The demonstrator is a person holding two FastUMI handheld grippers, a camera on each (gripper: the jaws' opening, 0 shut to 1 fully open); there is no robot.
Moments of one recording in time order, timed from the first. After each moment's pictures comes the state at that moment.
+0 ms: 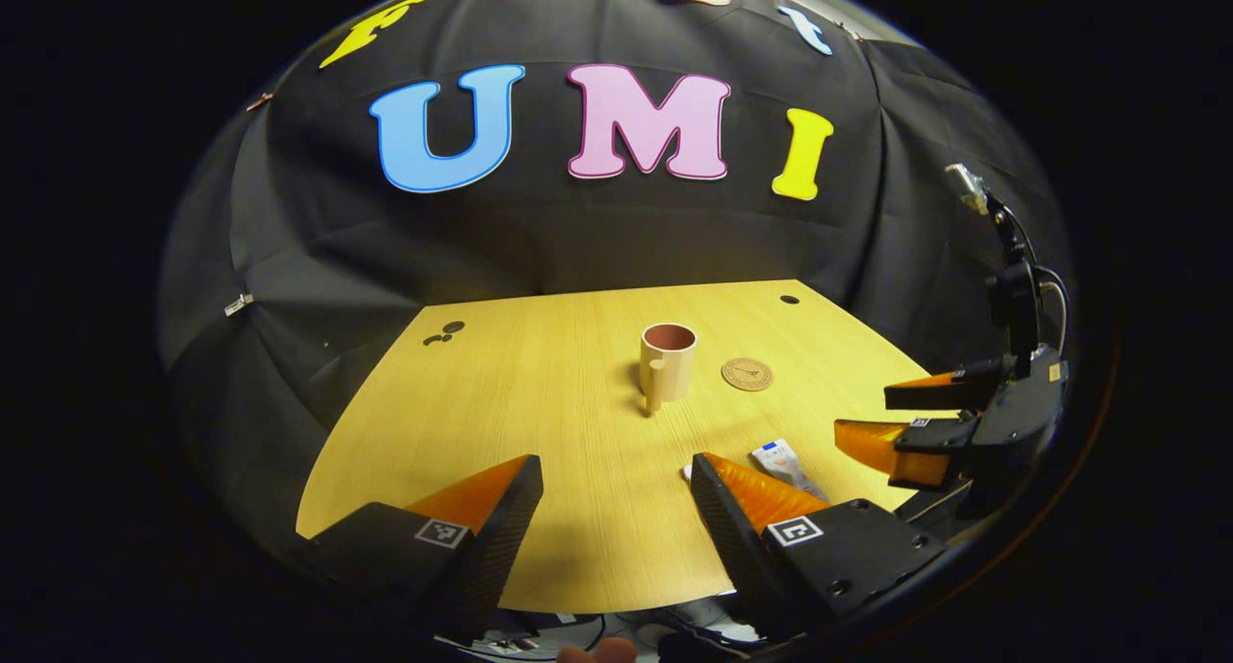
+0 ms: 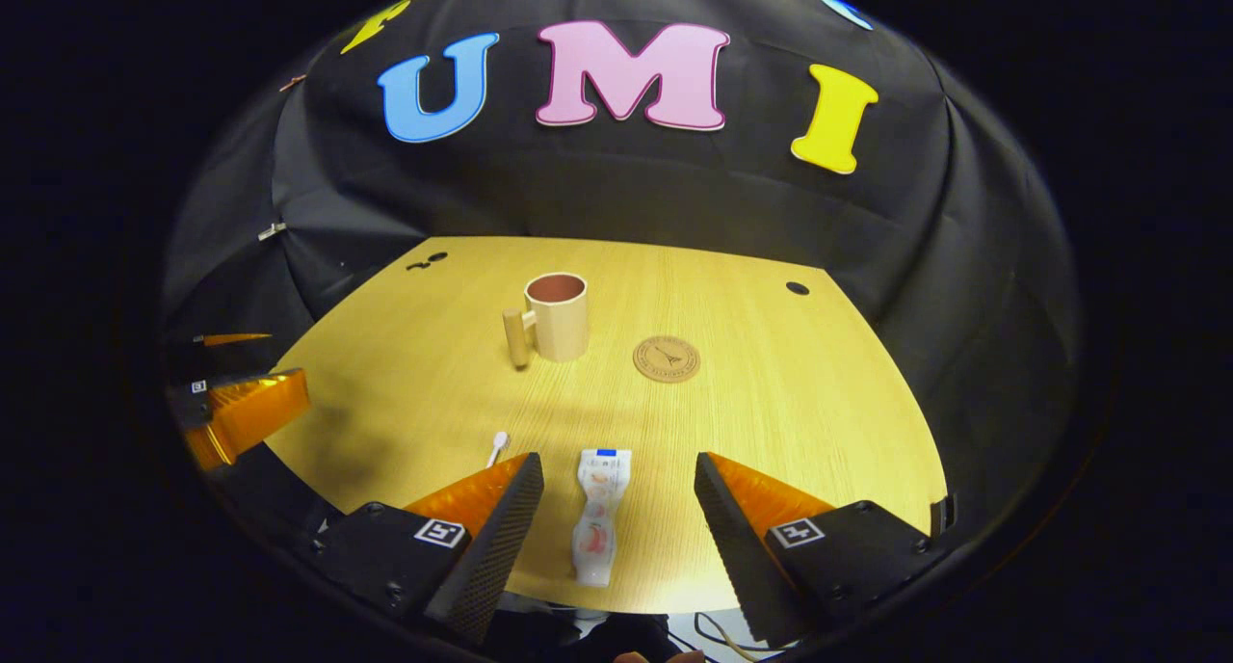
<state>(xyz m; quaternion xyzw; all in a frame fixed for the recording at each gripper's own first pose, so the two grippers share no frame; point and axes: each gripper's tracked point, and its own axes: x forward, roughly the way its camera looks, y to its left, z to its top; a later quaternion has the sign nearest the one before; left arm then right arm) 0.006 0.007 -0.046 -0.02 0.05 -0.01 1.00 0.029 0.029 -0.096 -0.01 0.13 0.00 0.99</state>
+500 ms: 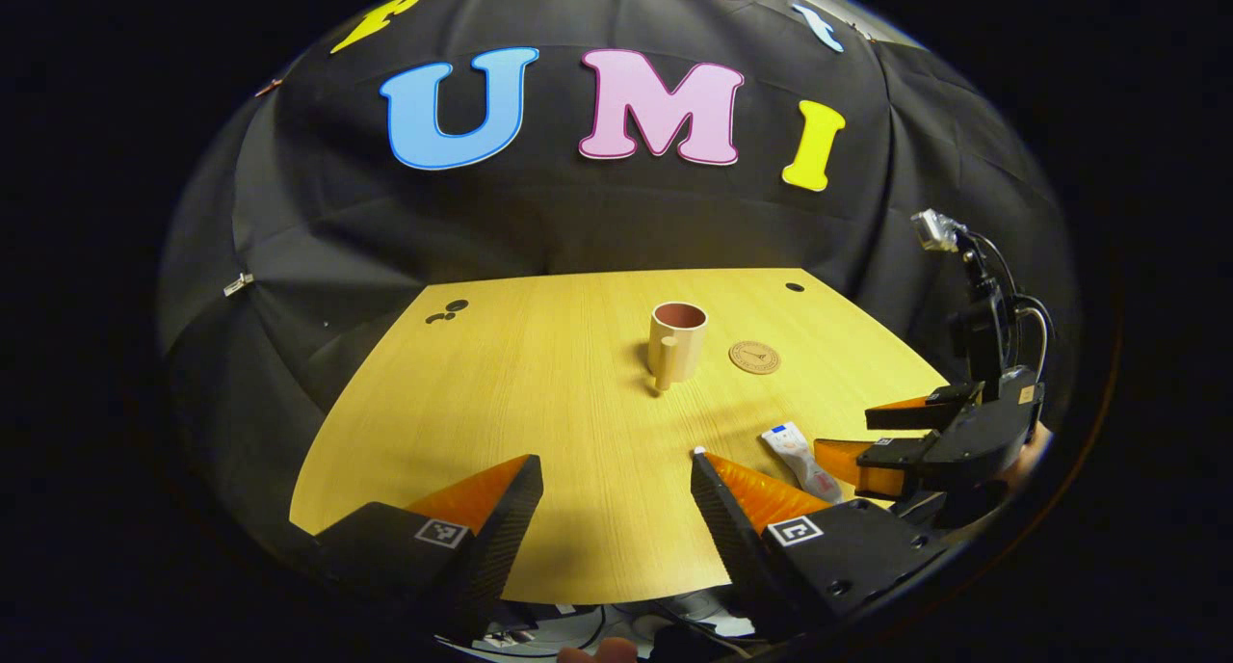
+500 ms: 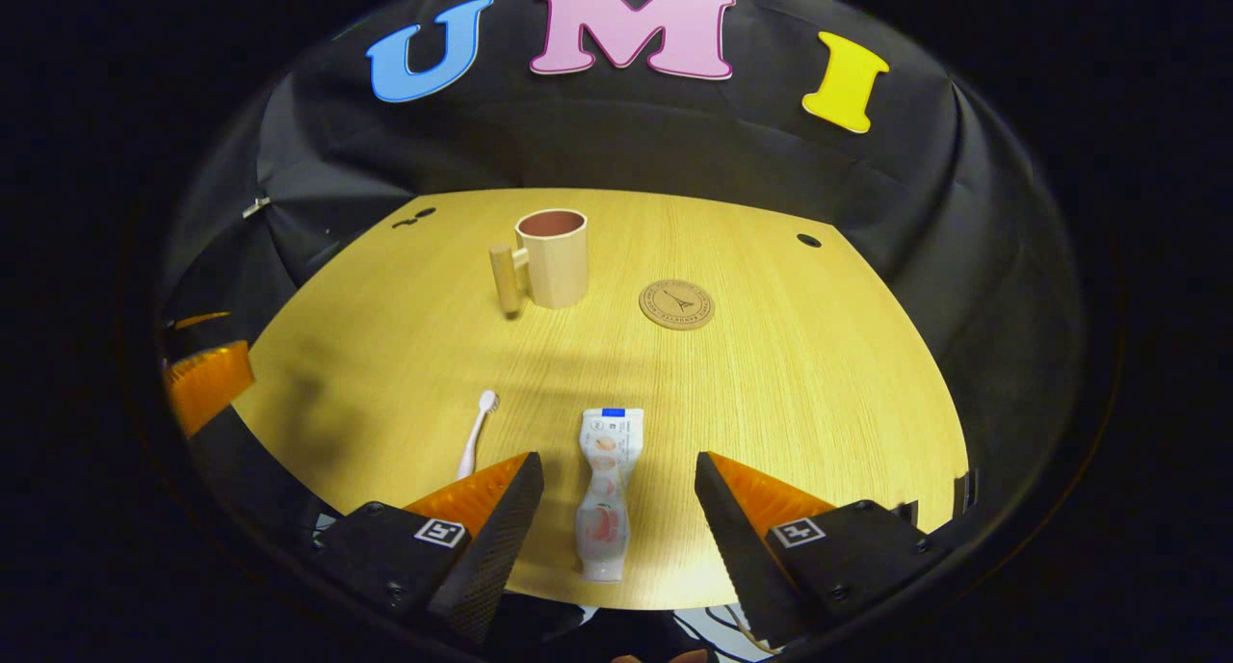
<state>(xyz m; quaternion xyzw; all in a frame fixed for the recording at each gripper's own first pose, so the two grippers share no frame) 0.006 0.022 -0.066 -0.03 0.07 -0.01 1.00 0.053 0.032 -0.150 -0.02 0.19 -0.01 0.98</state>
